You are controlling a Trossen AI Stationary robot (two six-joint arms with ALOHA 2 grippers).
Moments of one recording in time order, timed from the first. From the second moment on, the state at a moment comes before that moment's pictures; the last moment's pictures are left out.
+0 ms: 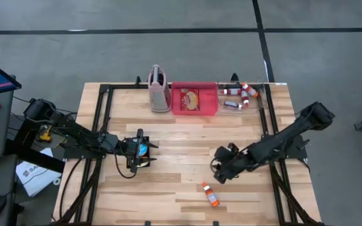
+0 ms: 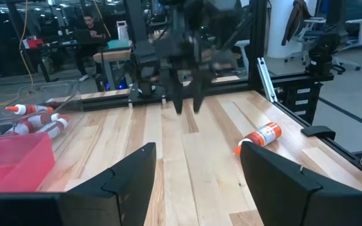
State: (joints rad) left arm -0.36 1.09 0.23 0.80 -0.28 0.08; right arm 0.52 1.43 0.84 -0.49 0.40 0.98
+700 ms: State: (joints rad) left arm -0.36 1.09 0.23 0.81 -0.28 0.06; right arm 0.53 1.85 1.35 -0.78 0.13 0.99
